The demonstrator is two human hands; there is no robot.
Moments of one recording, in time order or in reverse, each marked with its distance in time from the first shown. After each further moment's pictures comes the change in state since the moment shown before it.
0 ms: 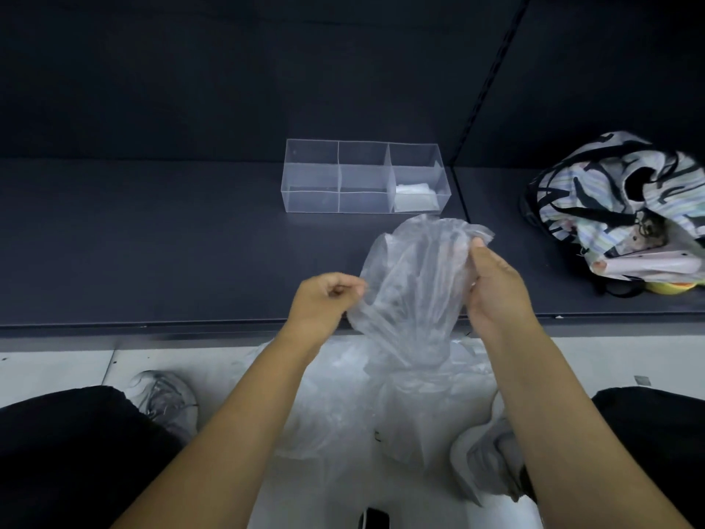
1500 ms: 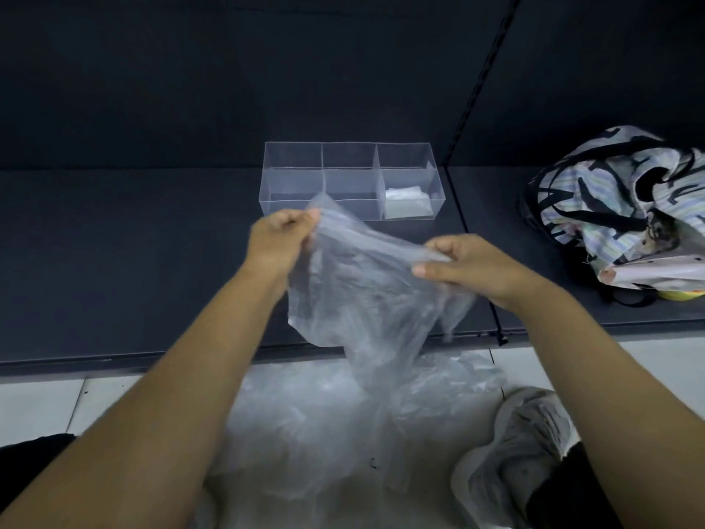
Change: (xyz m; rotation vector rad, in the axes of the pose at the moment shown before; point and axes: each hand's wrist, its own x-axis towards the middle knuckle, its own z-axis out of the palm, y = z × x) left_hand 0.094 0.053 -0.018 -0.003 0.257 -0.020; right_hand 0.076 -0.028 -0.002 -0.801 -0.670 -0.061
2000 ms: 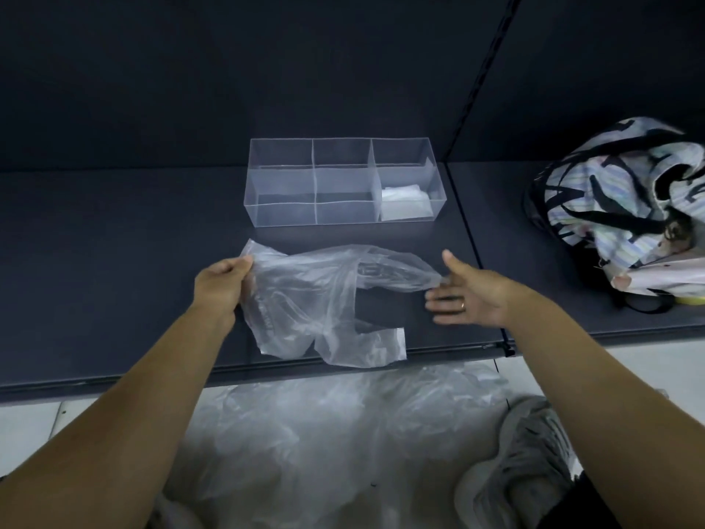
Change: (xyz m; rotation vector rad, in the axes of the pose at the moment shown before) left_hand 0.059 -0.086 -0.042 -0.011 0.199 -0.253; right_hand 0.044 0.073 -0.014 0.586 0.133 0.594
